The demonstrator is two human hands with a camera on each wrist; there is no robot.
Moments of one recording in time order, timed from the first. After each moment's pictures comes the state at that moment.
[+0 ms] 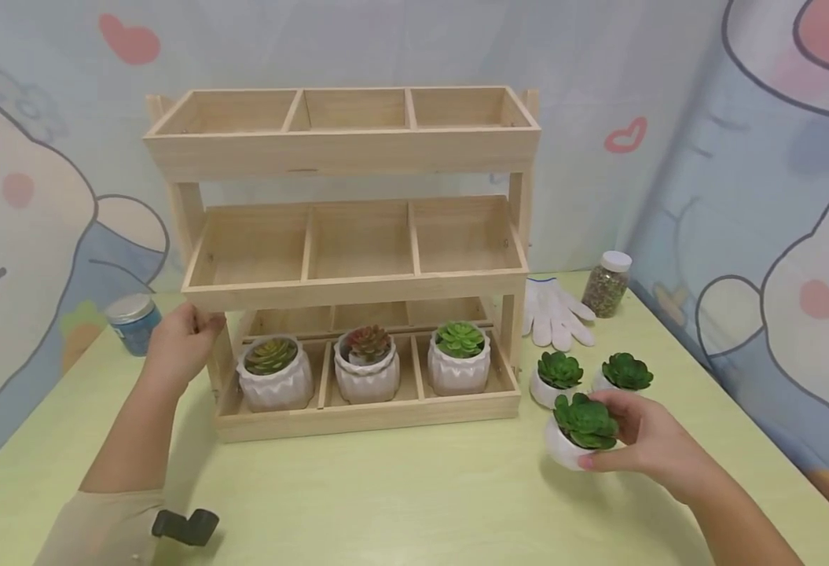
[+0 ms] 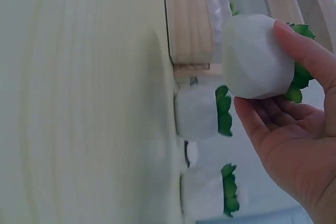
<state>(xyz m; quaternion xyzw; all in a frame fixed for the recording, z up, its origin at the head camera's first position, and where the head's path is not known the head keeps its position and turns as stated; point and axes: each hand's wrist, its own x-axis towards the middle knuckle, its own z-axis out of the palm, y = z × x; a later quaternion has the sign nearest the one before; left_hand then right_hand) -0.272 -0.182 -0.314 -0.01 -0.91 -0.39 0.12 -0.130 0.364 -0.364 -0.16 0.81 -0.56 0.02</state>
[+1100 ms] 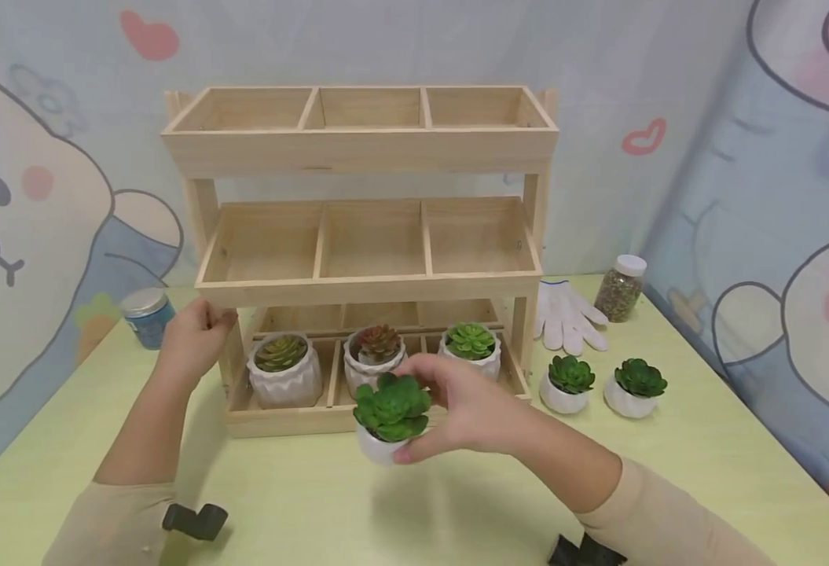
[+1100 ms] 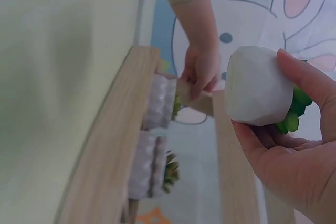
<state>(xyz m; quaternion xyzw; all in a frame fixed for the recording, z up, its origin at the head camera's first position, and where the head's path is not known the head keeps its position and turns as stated) -0.270 -0.180 -0.313 -0.01 -0.91 -0.40 0.12 -0.168 0.173 -0.287 -0.36 0.73 -0.56 0.13</state>
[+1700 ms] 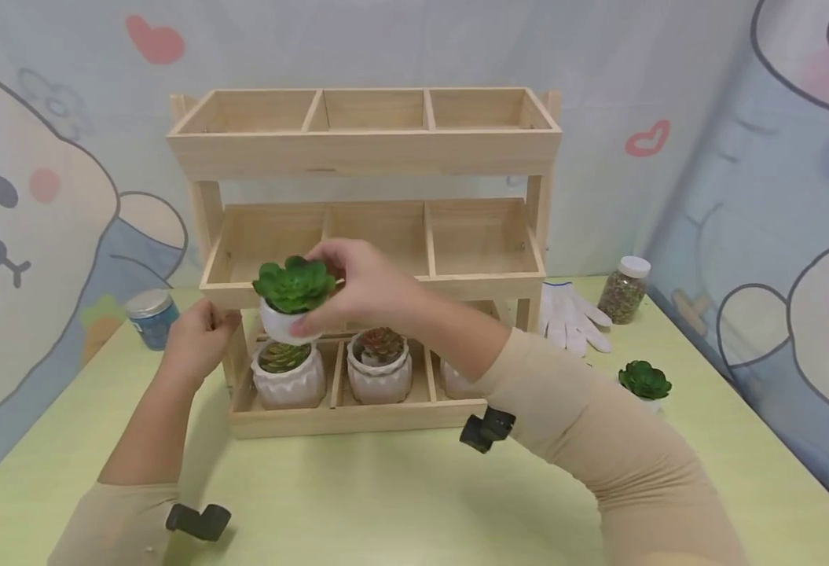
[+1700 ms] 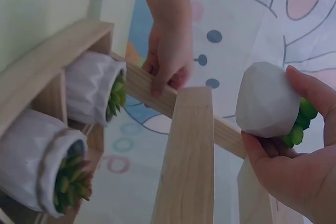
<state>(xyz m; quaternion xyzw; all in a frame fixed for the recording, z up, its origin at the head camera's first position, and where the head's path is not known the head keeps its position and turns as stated) -0.271 -0.181 -0.314 -0.01 -0.91 -0.40 0.13 -0.233 0.083 -0.202 -0.32 0.78 -0.54 0.08</state>
